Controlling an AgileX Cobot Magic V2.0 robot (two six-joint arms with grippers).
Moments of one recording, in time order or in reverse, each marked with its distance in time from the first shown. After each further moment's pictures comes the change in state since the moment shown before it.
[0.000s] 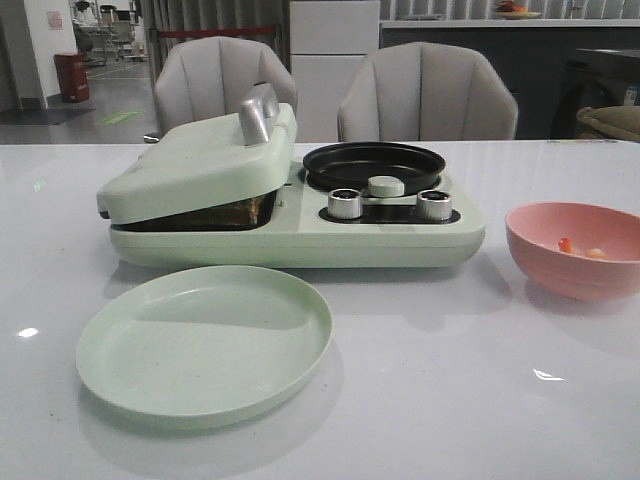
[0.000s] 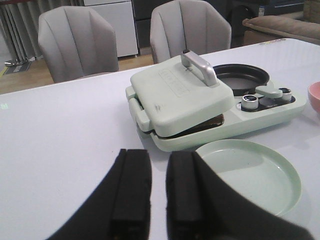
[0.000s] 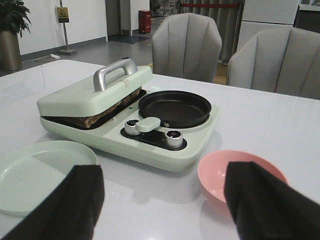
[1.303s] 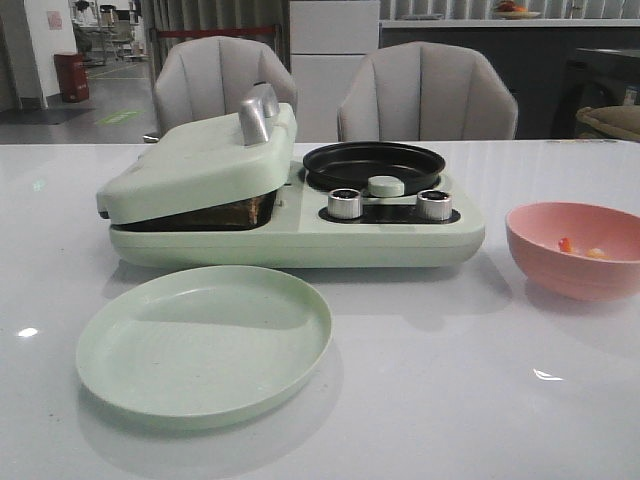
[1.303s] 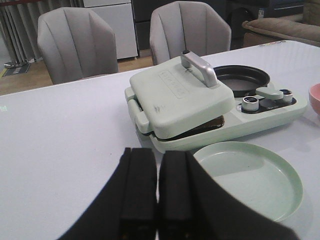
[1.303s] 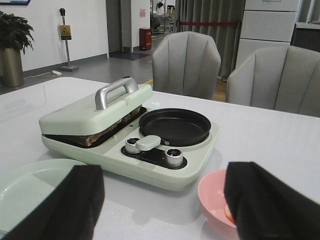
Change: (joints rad) left arm 0.000 0.000 0.019 -0.004 -0.036 -0.002; right arm 0.000 0.000 0.000 0.000 -0.065 0.000
